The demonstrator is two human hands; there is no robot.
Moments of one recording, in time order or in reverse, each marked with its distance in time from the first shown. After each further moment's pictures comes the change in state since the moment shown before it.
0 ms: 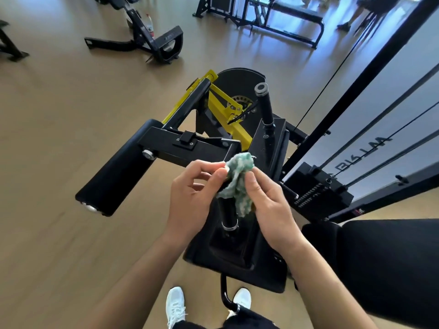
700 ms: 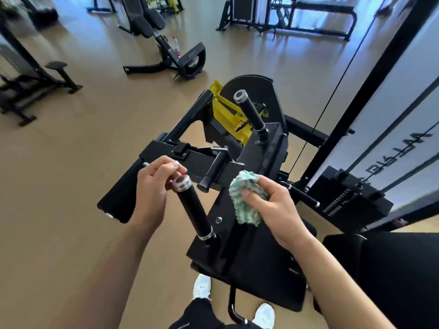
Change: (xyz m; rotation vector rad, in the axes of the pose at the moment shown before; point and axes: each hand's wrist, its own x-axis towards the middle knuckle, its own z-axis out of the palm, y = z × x) left_hand 0.027 0.007 0.012 0.080 0.091 -0.093; right_hand 0.016 0.027 -0.101 -0.006 -0.001 0.098
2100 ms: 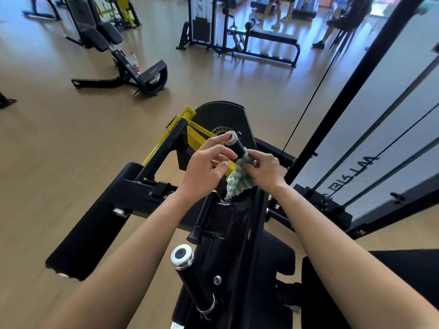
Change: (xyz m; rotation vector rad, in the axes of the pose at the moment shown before) left_hand 0.160 -0.015 0.096 0.230 -0.409 0.378; right_hand 0.197 -0.022 -0.044 -0.769 0.300 -0.088
